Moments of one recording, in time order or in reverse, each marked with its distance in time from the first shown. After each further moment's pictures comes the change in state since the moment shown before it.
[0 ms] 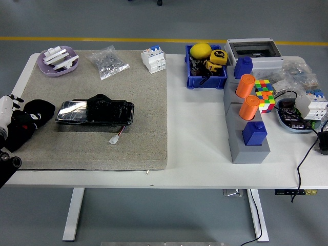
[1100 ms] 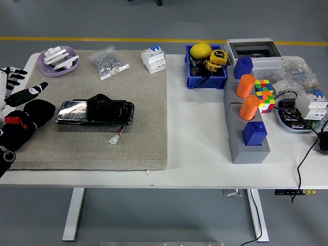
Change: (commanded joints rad) left arm 0.142 -0.005 -0.238 -0.302 -0.120 0.134 -0.202; right arm -0.003 0.009 -0.027 -0.003 0.020 0.000 0.013
